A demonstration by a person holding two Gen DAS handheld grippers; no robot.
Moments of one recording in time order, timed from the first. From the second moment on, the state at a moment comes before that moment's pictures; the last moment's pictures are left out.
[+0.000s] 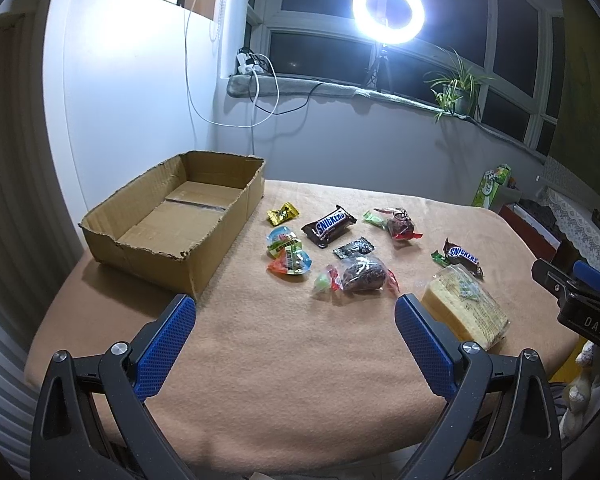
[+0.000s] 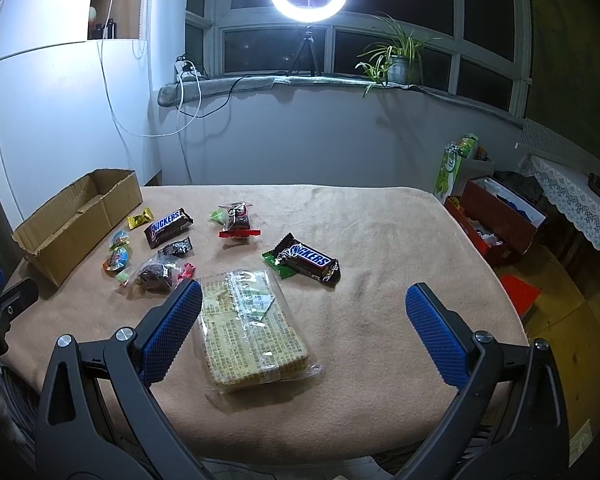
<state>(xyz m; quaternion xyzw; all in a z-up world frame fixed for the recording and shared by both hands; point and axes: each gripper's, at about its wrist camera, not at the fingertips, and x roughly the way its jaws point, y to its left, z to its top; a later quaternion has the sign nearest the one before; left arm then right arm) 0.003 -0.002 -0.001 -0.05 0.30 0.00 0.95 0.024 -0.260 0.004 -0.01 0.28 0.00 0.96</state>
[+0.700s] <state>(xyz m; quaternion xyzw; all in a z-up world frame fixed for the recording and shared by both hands) 0.022 -0.007 -0.015 -0.05 0.31 -0.03 0.95 0.039 -0.269 -0.013 0.01 0.31 0.04 0.95</state>
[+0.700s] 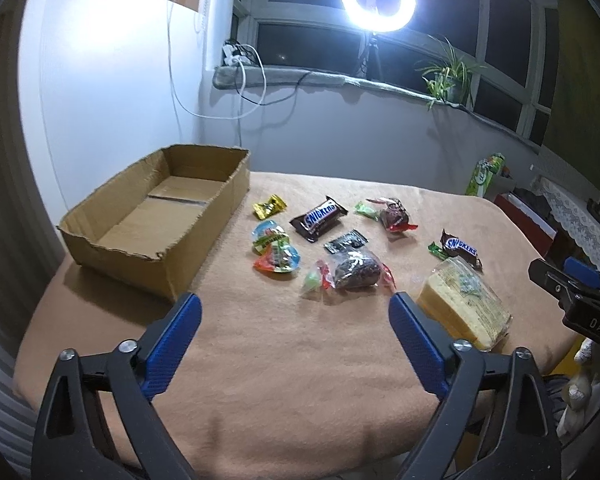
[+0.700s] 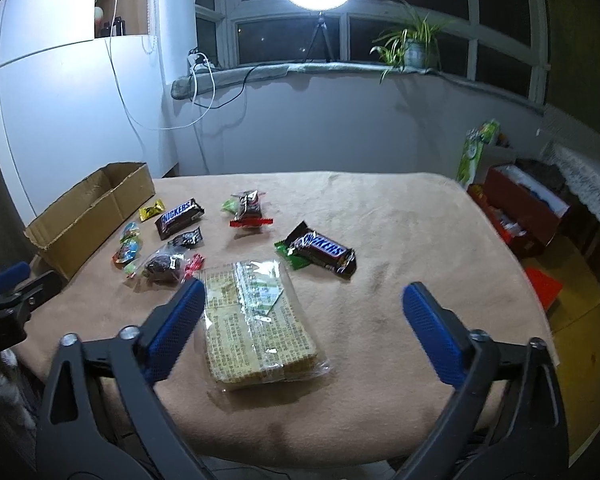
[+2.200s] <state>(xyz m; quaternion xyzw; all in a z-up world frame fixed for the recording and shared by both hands) 0.075 -0.111 -0.067 -0.16 0.43 -0.24 0.85 0.133 -0.309 -0.096 0.22 0.50 0.27 0.79</state>
